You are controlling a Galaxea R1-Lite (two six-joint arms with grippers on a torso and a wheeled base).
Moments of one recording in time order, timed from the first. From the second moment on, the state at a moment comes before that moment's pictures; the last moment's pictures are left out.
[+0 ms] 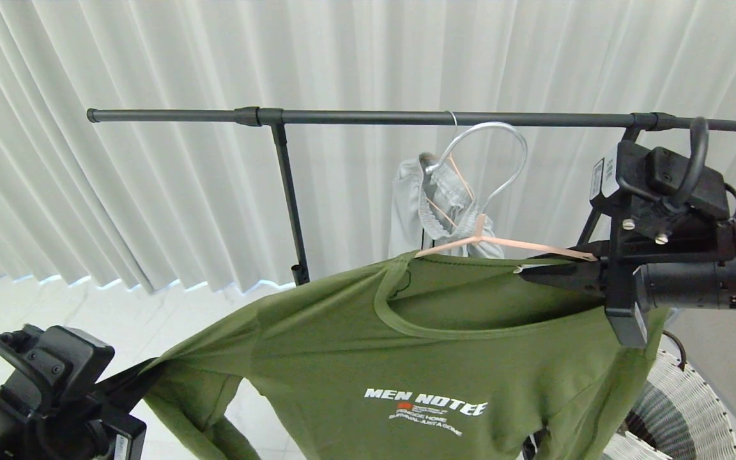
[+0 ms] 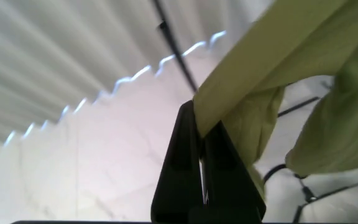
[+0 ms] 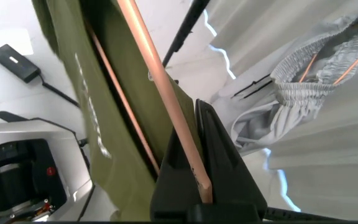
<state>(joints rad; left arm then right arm) -0.21 1.17 -0.07 -0.79 0.05 0.38 0.70 1.40 -1.12 0.16 0.23 -0.53</state>
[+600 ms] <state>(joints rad) -0.20 1.14 -0.07 -0.79 0.05 0.38 0.69 1.40 -1.13 0.16 0.21 -0.52</state>
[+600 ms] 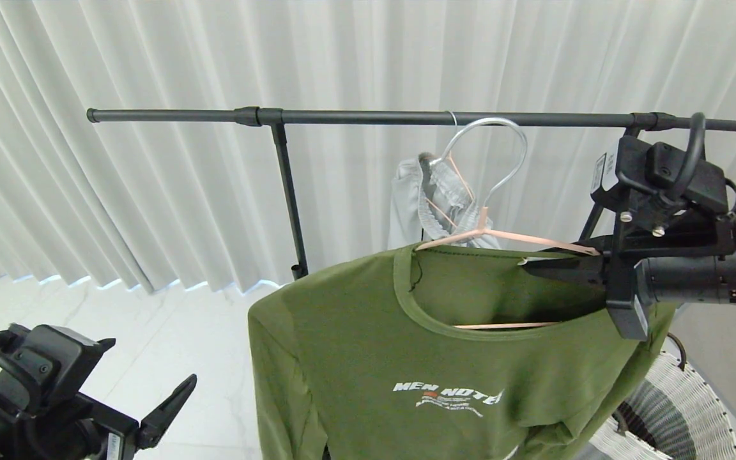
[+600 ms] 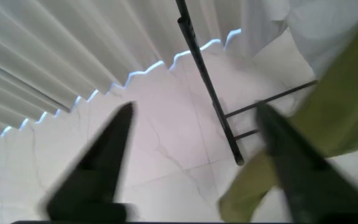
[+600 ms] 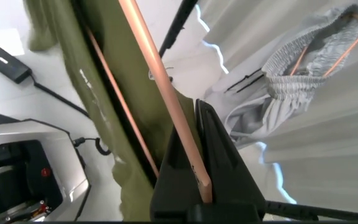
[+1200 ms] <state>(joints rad) -0.20 1.11 -0.10 -0.79 0.05 0.38 0.64 1.36 -1.13 0.34 -0.02 -0.31</state>
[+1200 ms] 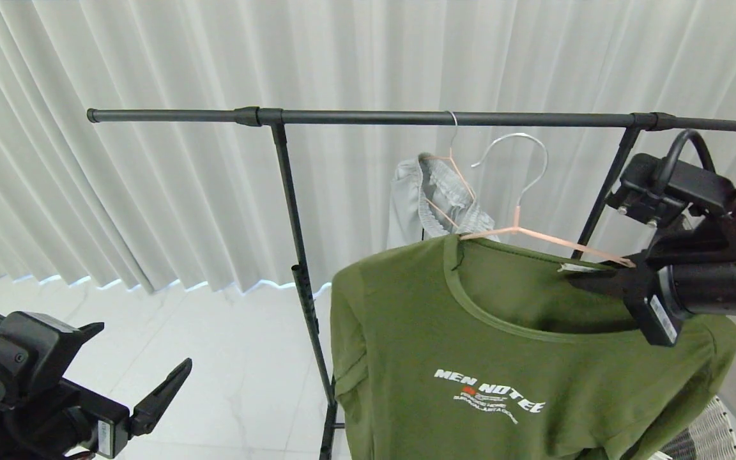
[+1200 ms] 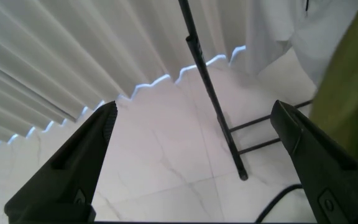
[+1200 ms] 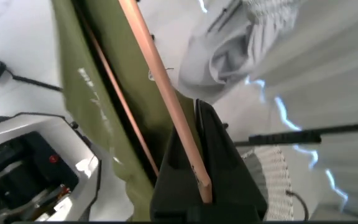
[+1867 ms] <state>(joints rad) -0.19 1.12 -0.12 -0.79 0.07 0.44 0.46 1.17 -1.07 0.63 -0.14 -0.08</state>
